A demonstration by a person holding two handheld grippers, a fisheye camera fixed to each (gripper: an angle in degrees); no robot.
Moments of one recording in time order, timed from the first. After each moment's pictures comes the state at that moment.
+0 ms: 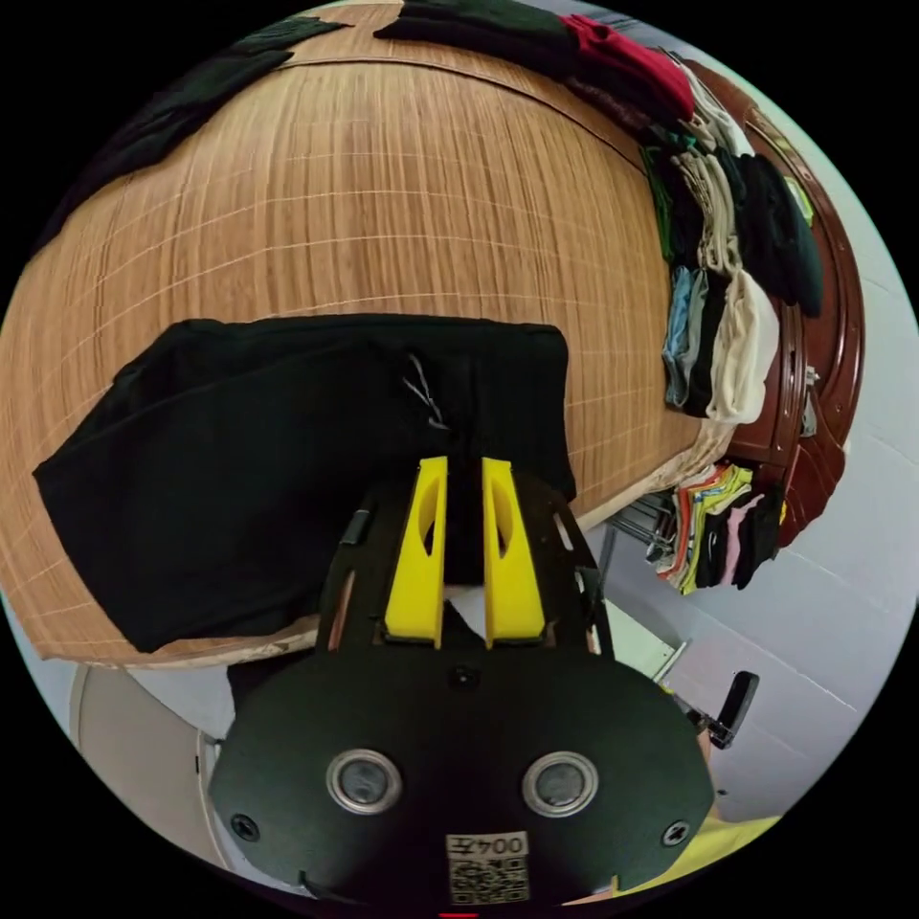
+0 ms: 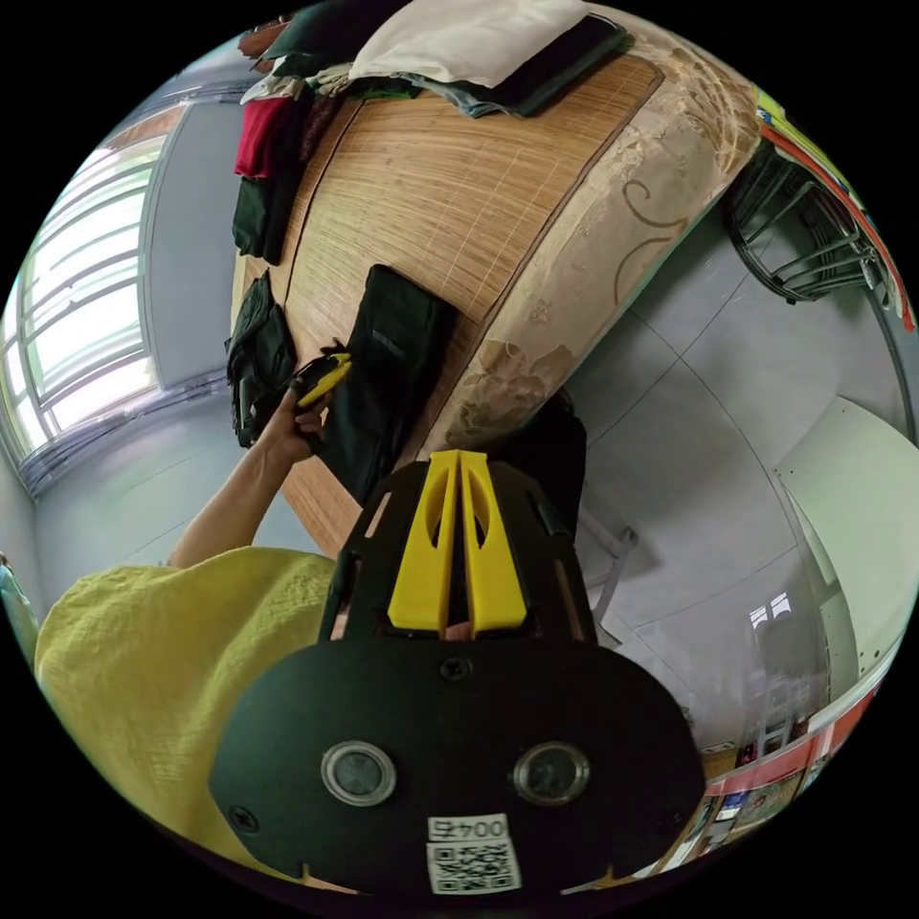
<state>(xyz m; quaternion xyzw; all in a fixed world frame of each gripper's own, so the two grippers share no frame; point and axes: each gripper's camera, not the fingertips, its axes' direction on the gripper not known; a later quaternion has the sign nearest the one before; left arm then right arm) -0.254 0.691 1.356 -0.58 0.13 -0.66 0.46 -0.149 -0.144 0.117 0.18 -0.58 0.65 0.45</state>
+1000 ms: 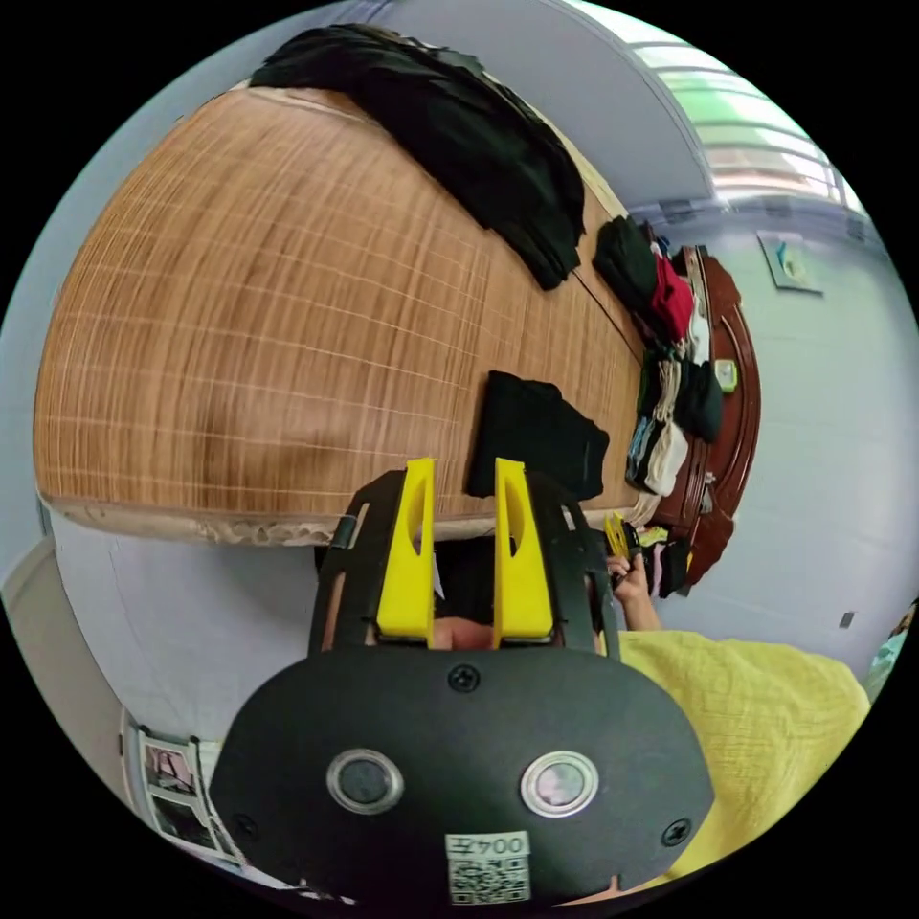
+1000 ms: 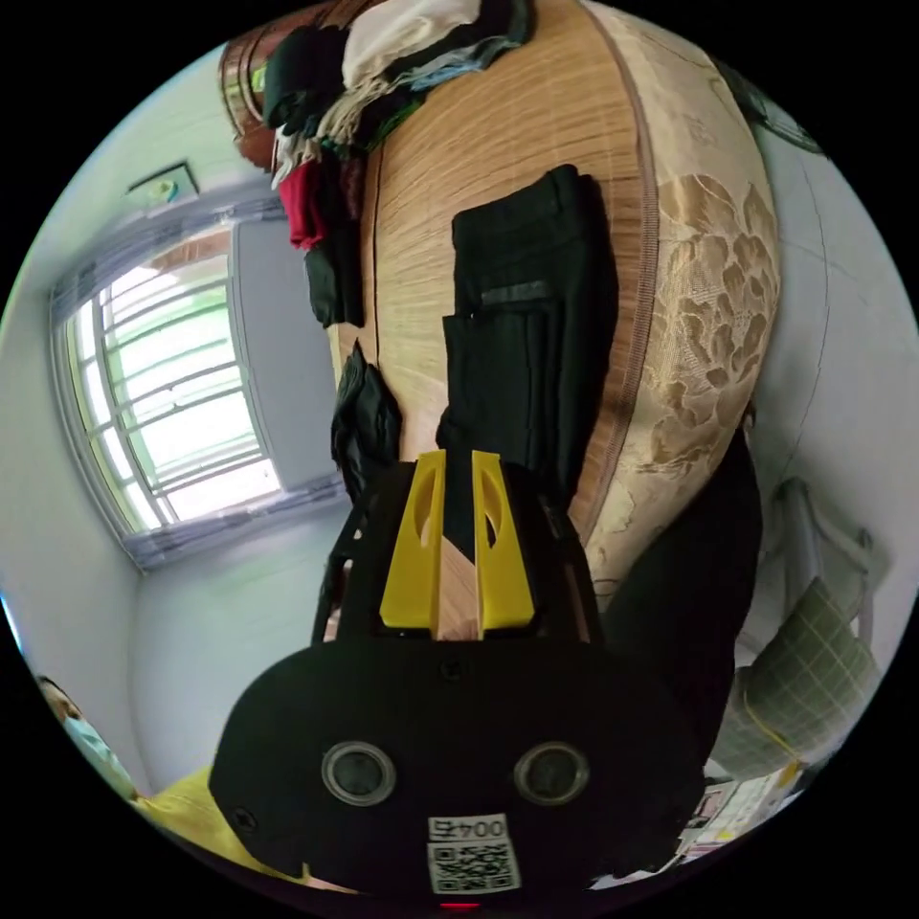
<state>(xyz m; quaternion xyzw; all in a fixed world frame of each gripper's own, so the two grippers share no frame) -0.417 0.804 0.706 -0.43 0.01 -0.79 0.44 -0.152 -0.344 0.133 0.35 -0.58 0.71 0.22</state>
